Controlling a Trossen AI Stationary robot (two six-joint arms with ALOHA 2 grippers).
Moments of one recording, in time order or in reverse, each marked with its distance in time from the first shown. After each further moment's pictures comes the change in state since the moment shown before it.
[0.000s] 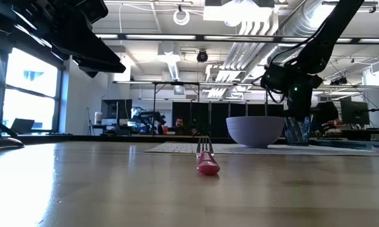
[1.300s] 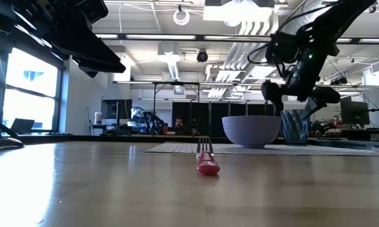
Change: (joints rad) left arm 0.000 0.000 0.000 0.000 -0.001 0.000; right arm 0.226 -0.319 0.001 -0.268 -0.154 -0.003
